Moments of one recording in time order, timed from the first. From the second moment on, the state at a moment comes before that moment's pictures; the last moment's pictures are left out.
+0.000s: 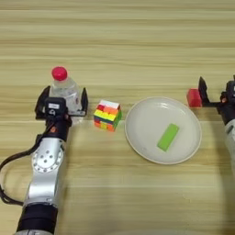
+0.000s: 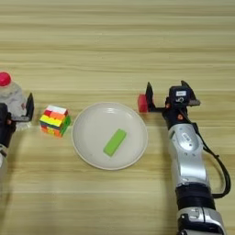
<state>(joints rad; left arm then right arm) -0.06 0.09 0.09 0.23 -0.01 -0.36 -0.06 -0.25 -0.19 -0.16 0.35 0.11 -0.23 0.14</state>
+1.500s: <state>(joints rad) 0.10 0.01 -0.22 -0.09 0.04 -0.41 -0.13 -0.25 -0.19 -0.17 0.35 0.11 -0.23 0.14</state>
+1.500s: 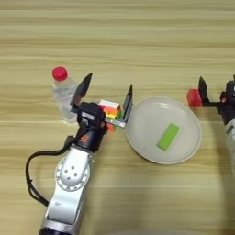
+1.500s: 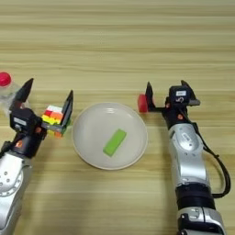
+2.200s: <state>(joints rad) 0.02 -0.02 -0.19 0.22 0.06 -0.49 -0.10 -0.25 -0.19 -0.16 0.35 0.11 -0.23 0.14</state>
